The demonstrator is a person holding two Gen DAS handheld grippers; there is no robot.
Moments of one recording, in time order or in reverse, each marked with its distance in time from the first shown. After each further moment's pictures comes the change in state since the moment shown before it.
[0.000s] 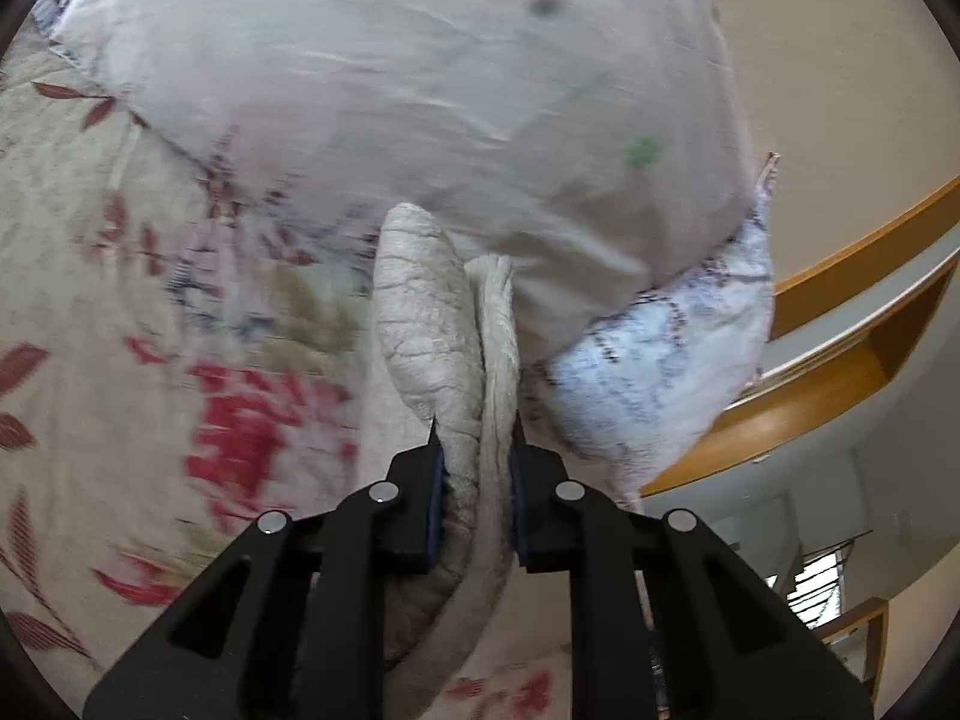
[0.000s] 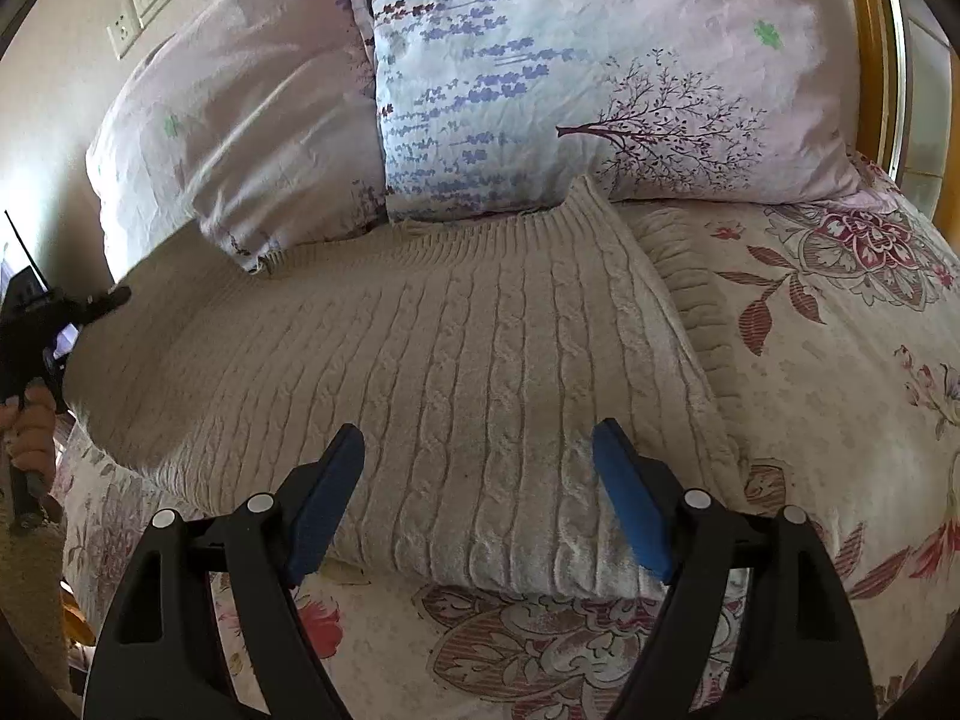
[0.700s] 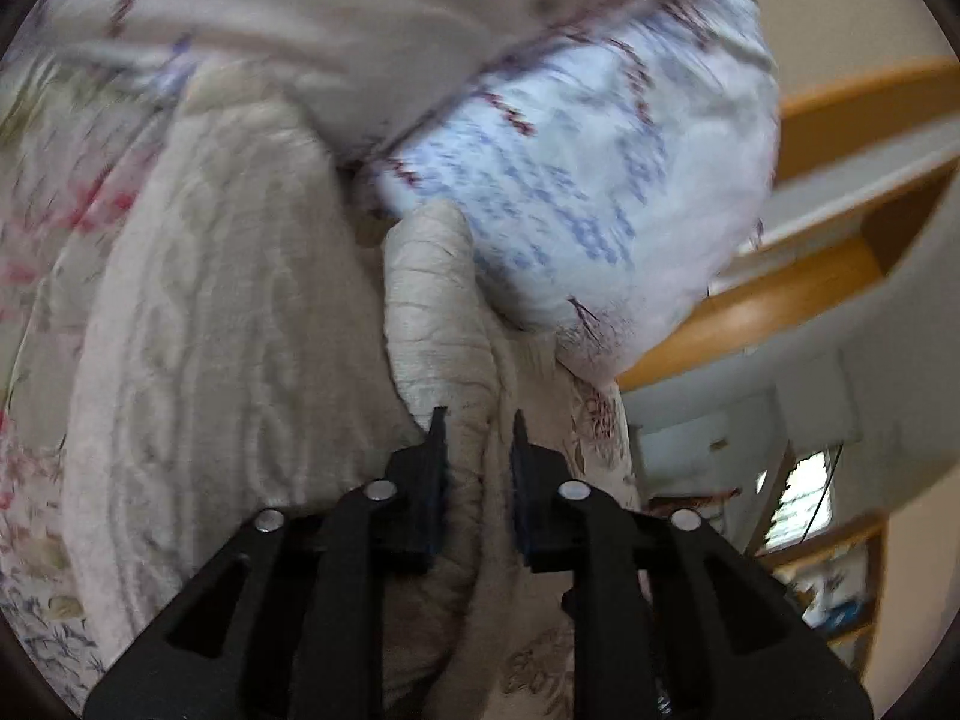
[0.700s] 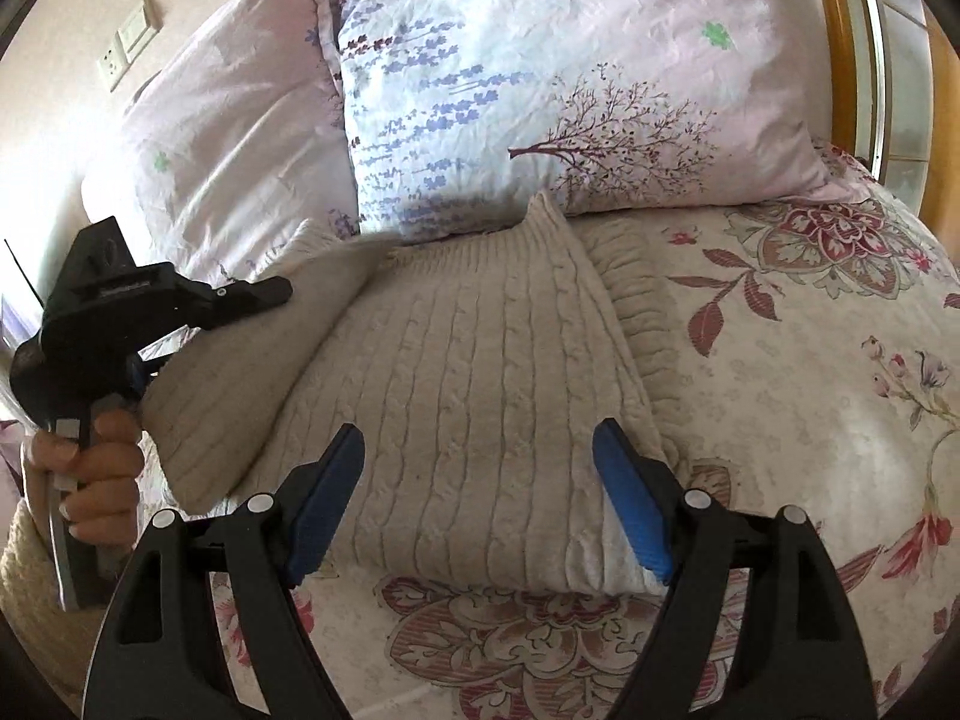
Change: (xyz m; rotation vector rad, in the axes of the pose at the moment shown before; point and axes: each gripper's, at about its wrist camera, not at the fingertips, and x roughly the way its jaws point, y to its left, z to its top) left arm 0.160 -0.093 -0.083 0.137 0.262 -0.059; right arm -0.014 -0.024 0.002 0.046 -0.043 -0.002
